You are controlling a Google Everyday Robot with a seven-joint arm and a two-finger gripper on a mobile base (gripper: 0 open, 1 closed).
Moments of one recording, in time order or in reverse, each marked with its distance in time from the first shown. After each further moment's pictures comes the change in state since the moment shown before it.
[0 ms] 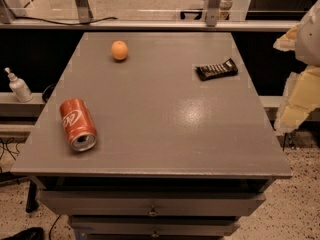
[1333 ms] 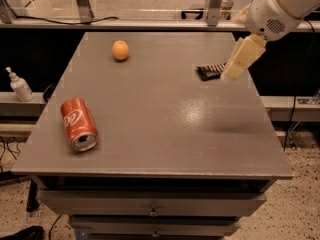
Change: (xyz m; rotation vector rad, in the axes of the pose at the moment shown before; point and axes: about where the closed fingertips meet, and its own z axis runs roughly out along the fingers) arm -0.072 -0.117 0.059 0.048 -0.287 0.021
